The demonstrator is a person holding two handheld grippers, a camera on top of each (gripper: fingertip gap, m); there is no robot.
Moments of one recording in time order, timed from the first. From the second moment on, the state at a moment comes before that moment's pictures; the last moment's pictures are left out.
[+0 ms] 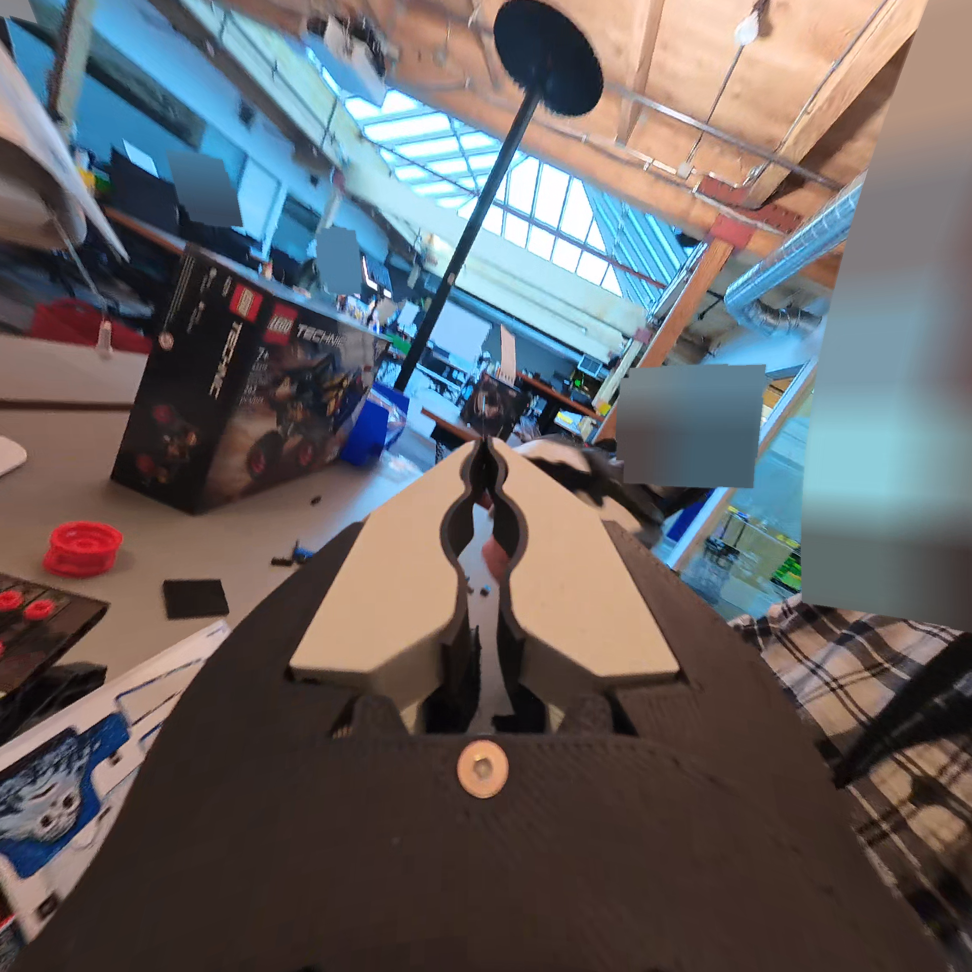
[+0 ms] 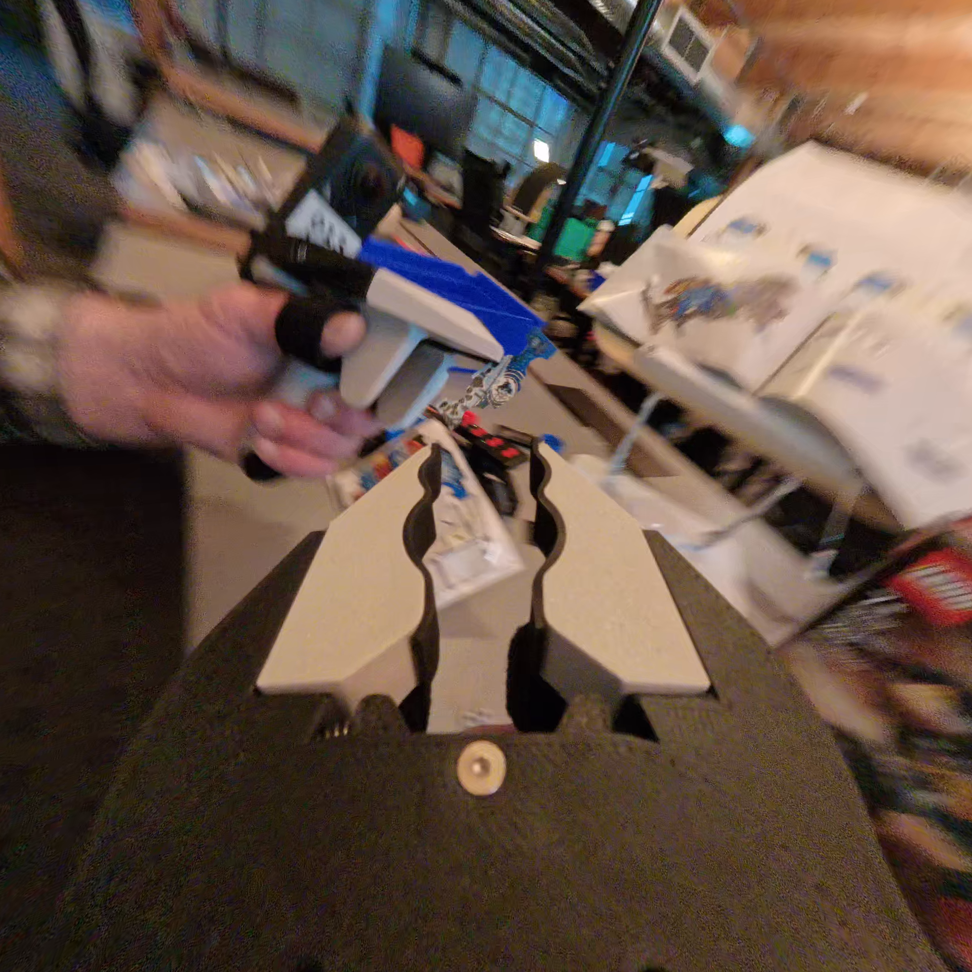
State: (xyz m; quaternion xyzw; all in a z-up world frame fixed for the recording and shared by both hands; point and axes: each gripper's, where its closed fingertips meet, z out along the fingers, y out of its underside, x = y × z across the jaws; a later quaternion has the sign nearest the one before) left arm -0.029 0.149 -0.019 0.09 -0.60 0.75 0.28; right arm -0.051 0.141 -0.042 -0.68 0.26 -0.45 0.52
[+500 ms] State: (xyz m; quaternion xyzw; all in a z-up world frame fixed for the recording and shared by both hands) left arm -0.046 0.144 -0.008 0.07 -0.58 0.78 0.23; right arm -0.056 0.152 -0.031 -0.55 0.34 -0.12 0.76
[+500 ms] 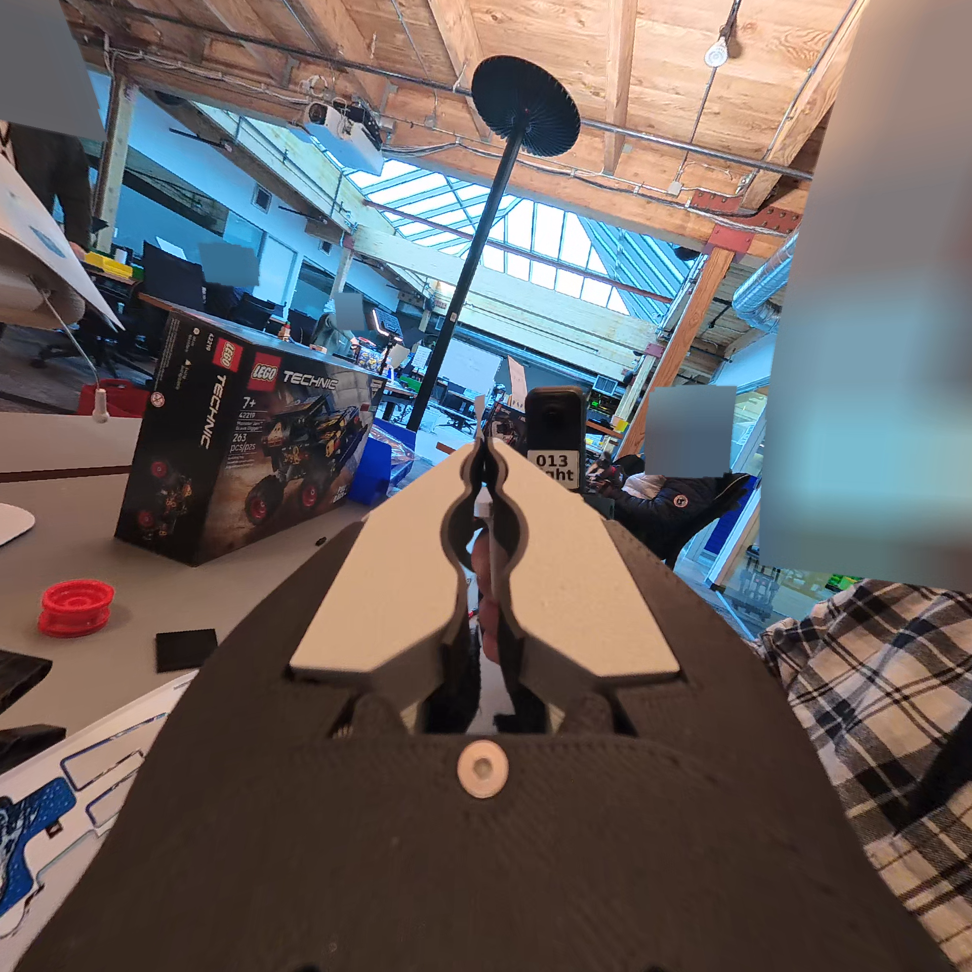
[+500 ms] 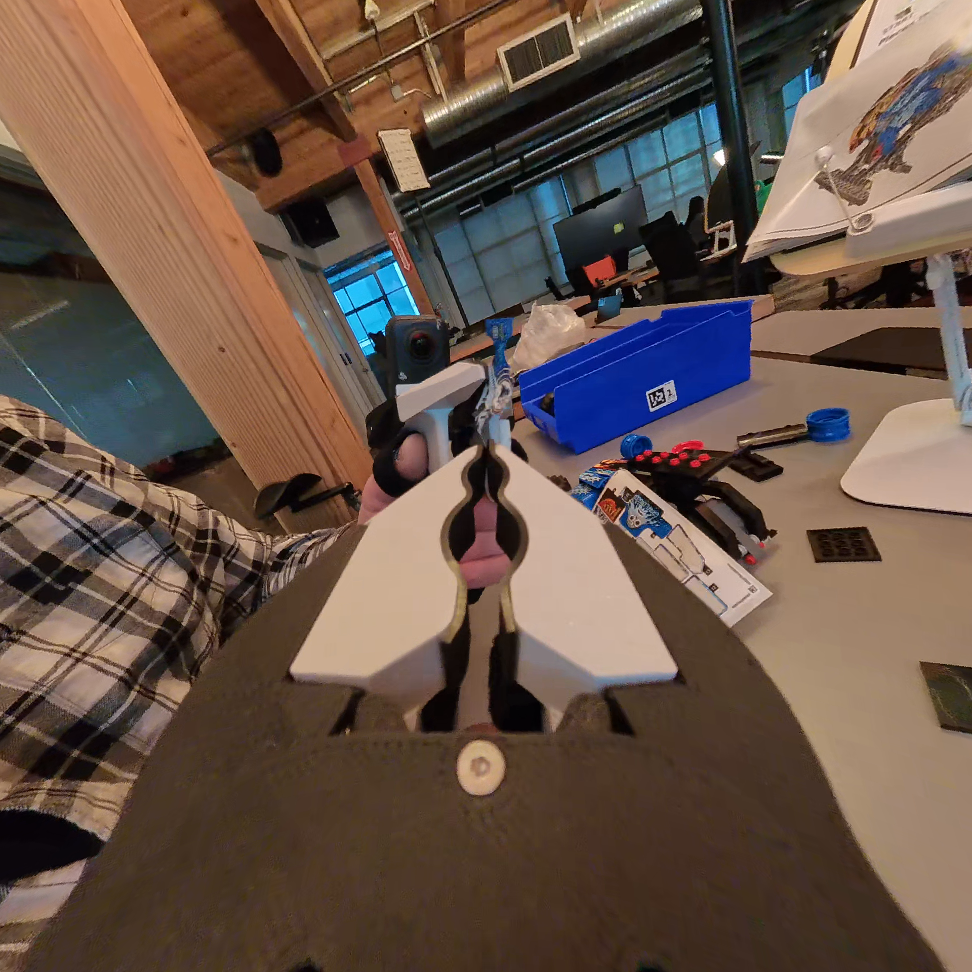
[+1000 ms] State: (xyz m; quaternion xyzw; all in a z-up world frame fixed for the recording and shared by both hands) left arm -0.066 0.167 -0.155 -0.05 -0.87 0.48 0.05; right arm -0.077 0.128 -0.080 -0.74 0.32 -0.07 0.59
